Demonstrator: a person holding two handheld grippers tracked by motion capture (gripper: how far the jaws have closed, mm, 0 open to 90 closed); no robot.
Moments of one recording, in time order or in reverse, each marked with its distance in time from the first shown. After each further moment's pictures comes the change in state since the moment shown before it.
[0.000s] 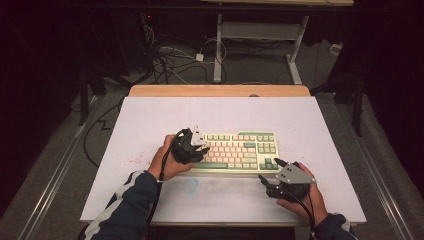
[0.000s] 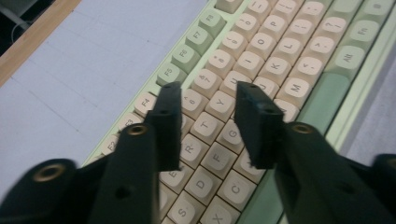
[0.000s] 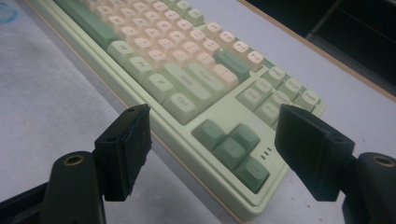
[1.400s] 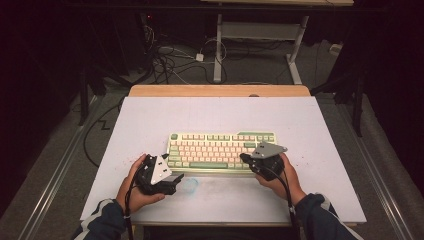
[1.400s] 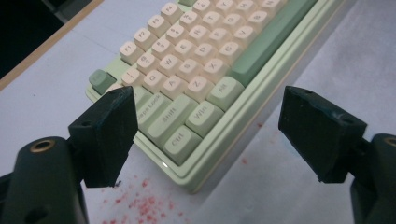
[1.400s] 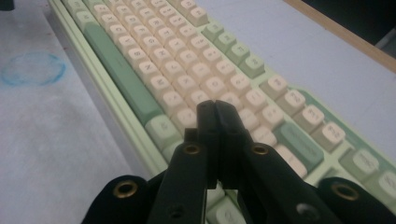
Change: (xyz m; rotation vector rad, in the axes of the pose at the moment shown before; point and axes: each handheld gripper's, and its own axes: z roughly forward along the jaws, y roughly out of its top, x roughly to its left) left arm 0.014 -0.067 -0.091 -0.143 0.086 -0.002; right arm 0.001 0.060 0.057 0.048 0.234 -0.002
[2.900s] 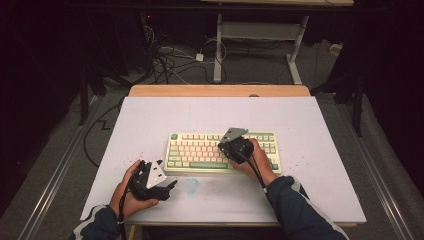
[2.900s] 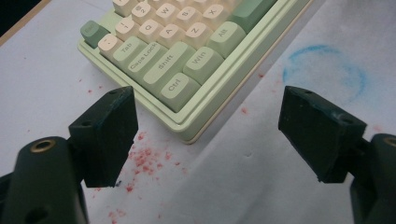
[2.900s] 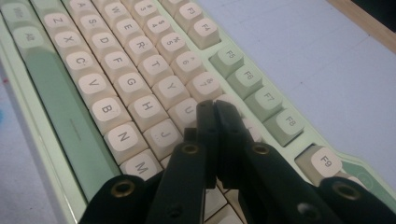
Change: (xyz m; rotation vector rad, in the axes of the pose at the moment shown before) left arm 0.010 -0.016 -0.009 0.078 0.027 0.008; right arm 0.002 0.045 0.077 0.115 0.010 -0.033
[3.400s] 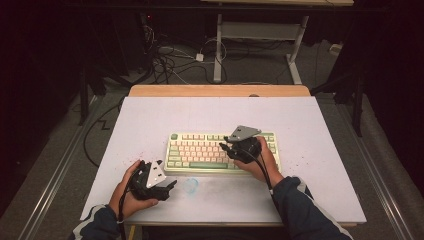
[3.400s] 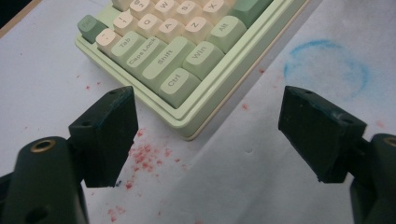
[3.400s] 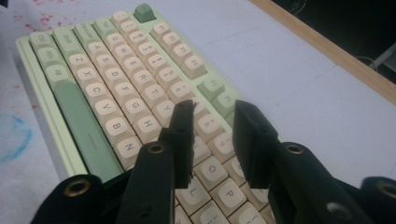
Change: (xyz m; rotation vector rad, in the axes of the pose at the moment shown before) left arm 0.001 -0.001 0.001 0.011 0.003 -0.004; right arm -0.005 -0.002 -0.028 -0.127 -0.011 0.024
